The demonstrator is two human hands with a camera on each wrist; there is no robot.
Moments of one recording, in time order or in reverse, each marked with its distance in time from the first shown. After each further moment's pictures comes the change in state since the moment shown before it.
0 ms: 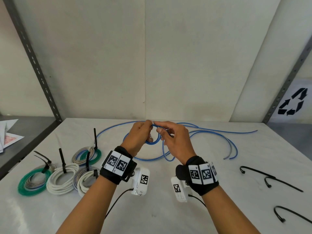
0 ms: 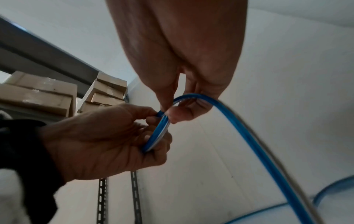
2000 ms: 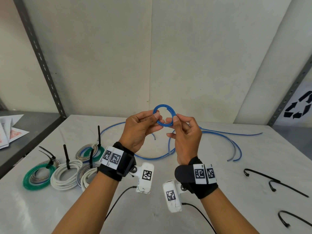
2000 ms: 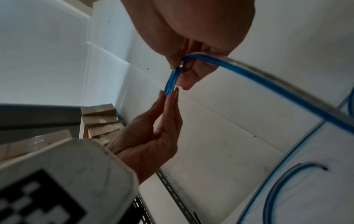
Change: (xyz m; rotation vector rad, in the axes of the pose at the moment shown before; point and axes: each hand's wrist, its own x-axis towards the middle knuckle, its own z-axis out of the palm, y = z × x) left_hand -0.007 0.015 -0.007 -0.511 0.018 0.104; right_hand -0.006 -0.023 0.013 0.571 0.419 0.160
